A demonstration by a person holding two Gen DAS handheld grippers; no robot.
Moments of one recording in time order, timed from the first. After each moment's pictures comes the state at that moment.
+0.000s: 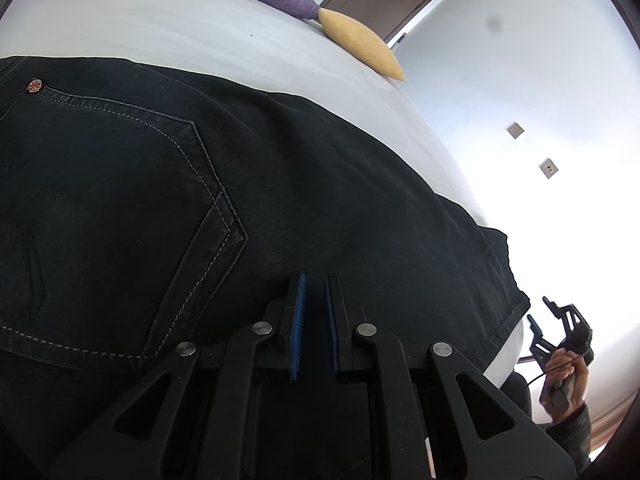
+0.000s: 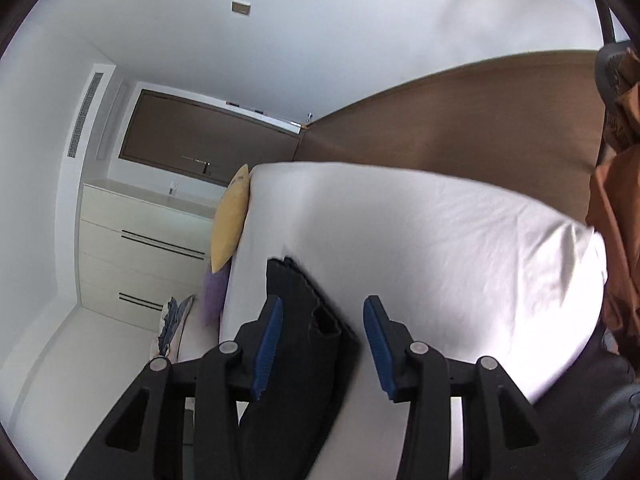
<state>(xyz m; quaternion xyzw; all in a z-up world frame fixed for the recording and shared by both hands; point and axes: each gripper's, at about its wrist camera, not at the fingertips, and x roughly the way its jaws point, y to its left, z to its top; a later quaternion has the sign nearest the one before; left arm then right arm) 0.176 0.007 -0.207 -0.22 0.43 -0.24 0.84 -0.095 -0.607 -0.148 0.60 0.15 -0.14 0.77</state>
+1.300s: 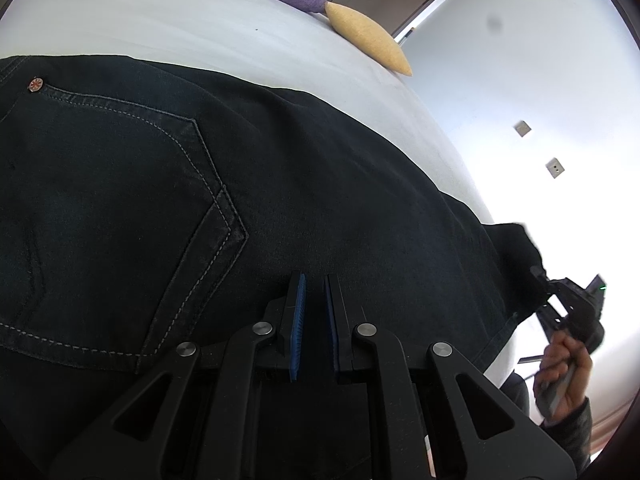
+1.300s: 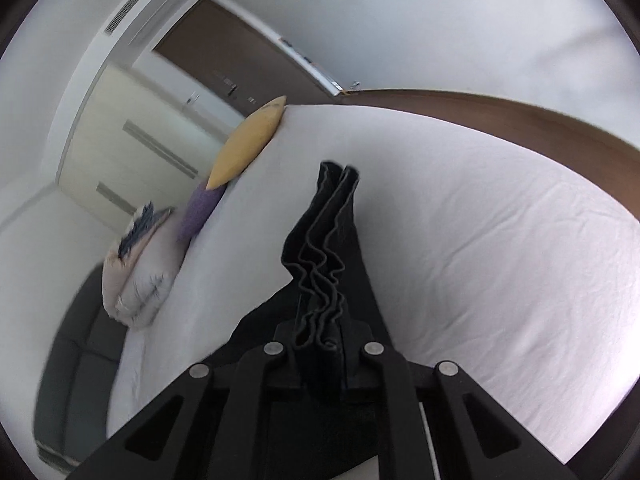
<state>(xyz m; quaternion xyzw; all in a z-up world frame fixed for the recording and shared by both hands) 0.185 0.010 -0.196 -0.22 0.45 -0.23 0.83 0.020 -0.504 -0.094 0.37 0.25 -0.10 0.89</state>
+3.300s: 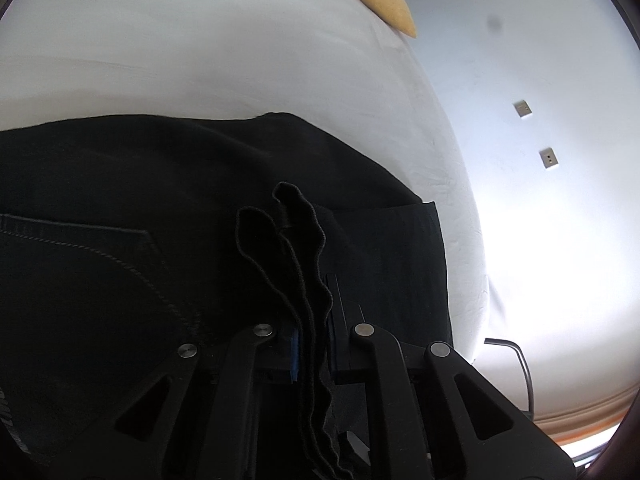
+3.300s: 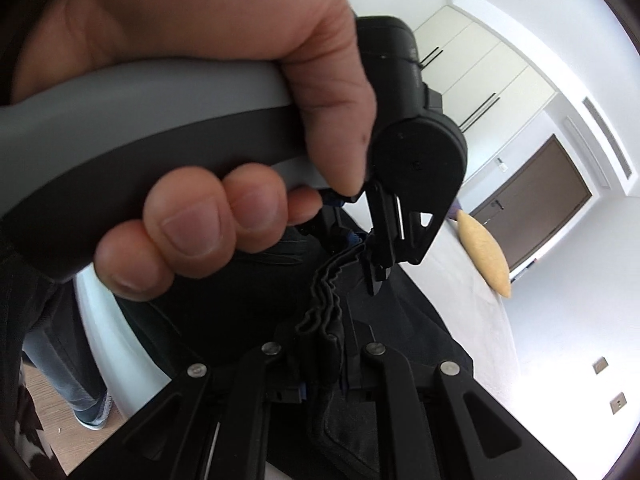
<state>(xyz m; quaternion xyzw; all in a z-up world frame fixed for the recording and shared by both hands) 0.273 0.054 -0.127 -0.23 0.56 -0.28 0.75 0.033 -0.068 -0.131 -0.39 0.24 0.11 0.88</state>
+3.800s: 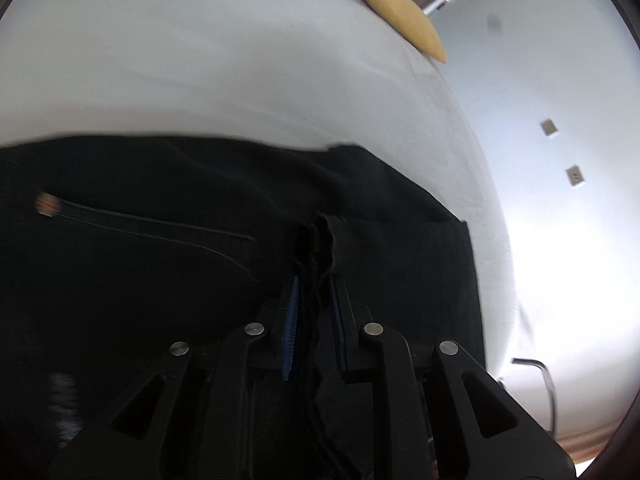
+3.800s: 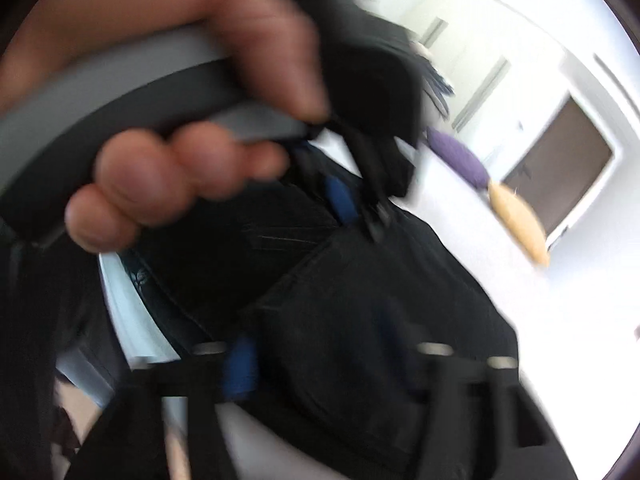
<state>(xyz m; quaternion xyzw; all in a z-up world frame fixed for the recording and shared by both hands) 0.222 0.106 -0.119 -0.20 0.53 -0.20 0.80 0.055 -0.126 -0.110 -0.26 0.31 0.17 0.90</state>
